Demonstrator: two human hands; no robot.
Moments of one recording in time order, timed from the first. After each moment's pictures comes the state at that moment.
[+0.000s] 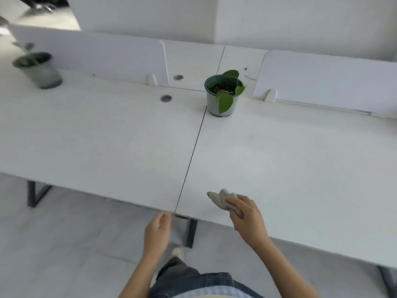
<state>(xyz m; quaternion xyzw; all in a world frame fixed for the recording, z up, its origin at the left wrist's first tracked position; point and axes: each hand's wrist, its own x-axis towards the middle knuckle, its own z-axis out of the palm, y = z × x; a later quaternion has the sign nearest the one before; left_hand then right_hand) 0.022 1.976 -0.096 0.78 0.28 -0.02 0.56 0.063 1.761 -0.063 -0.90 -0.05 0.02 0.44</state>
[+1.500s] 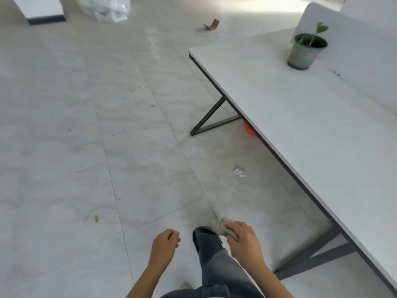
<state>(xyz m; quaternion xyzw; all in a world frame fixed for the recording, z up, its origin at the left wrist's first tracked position) -0.297 2.328 -0.125 0.58 0.61 0.06 0.54 -0.125 2.217 -0.112 -0.85 -0.37 0.28 0.26</state>
